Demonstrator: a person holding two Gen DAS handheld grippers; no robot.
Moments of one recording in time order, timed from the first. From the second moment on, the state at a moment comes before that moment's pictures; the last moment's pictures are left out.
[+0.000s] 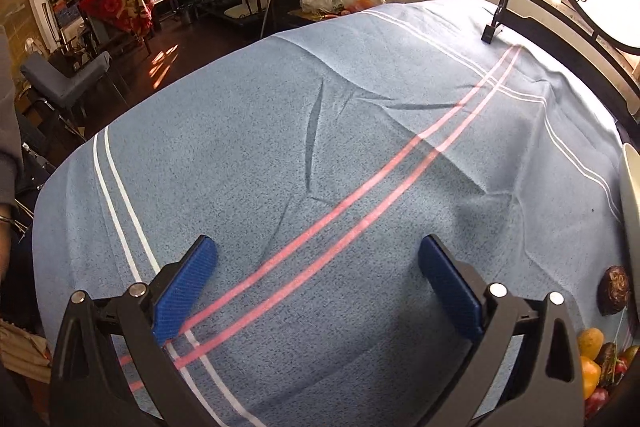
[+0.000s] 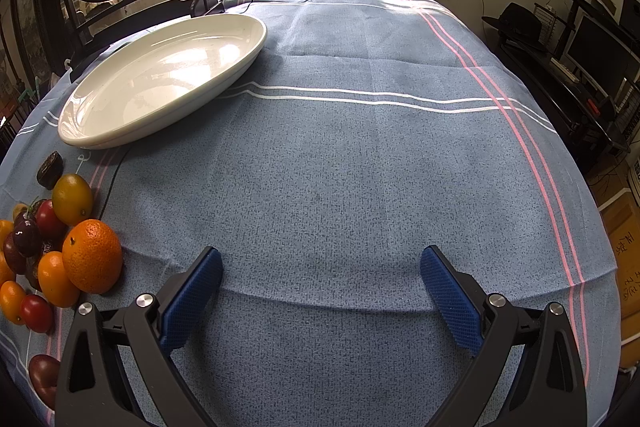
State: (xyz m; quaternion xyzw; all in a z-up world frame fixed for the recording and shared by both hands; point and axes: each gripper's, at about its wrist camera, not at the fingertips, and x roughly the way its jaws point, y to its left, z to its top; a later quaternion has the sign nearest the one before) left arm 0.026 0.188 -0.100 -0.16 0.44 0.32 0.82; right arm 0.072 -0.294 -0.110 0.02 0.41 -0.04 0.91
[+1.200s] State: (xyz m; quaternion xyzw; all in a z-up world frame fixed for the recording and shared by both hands) left arm 0.032 0.191 -0.106 -0.16 0.43 0.33 0.82; right arm 0.072 -0.293 -0.110 0.02 0.41 -0.04 0.91
